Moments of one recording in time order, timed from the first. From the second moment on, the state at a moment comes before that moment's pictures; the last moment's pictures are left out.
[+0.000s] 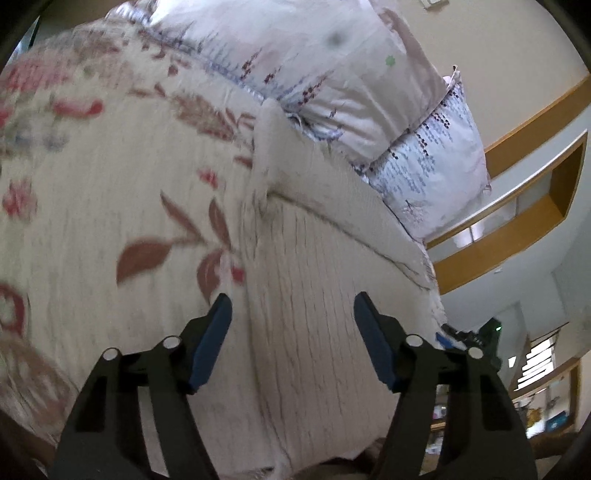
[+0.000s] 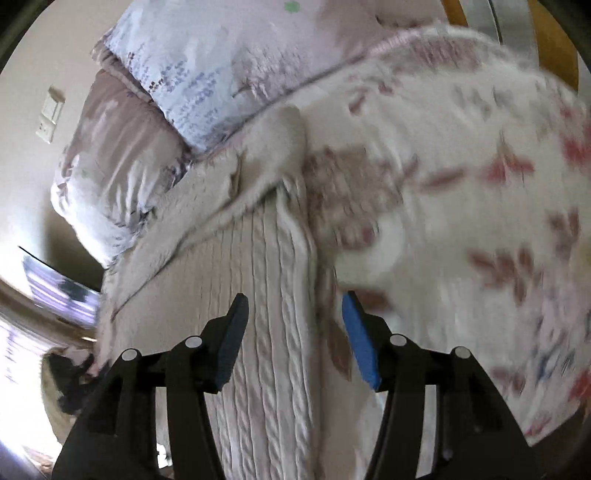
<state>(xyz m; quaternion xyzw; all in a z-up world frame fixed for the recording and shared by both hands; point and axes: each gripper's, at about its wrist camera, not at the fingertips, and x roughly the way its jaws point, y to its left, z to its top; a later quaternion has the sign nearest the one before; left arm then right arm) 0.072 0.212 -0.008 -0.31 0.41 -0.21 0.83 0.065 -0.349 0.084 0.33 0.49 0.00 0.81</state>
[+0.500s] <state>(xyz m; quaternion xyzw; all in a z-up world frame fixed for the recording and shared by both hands) 0.005 0.195 -0.023 -0.37 0.41 -0.30 0.78 0.003 -0.310 0.073 0.39 0.49 0.14 0.76</state>
